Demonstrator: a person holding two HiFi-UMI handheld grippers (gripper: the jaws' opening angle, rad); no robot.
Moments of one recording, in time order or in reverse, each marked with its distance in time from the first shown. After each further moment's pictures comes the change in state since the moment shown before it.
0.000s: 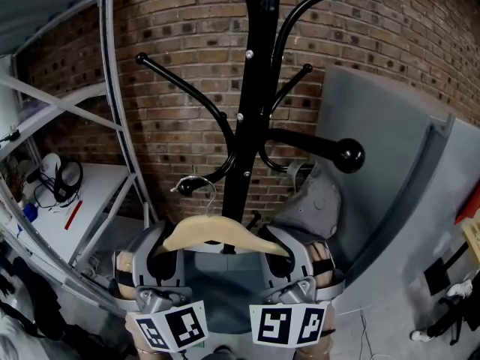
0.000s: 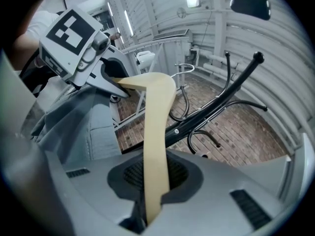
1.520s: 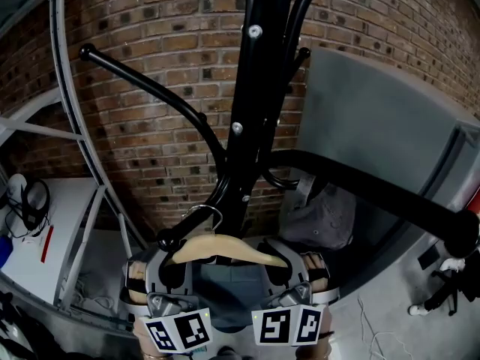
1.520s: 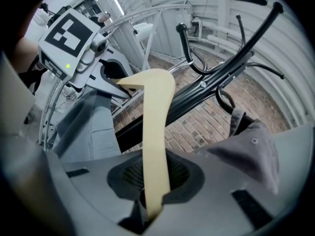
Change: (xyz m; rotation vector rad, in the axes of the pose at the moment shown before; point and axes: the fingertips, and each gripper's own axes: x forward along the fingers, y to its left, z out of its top) left arm 0.073 -0.081 -0.046 -0.082 -0.077 -0.230; right arm 0.052 0.046 -0.073 0.070 0.241 0.059
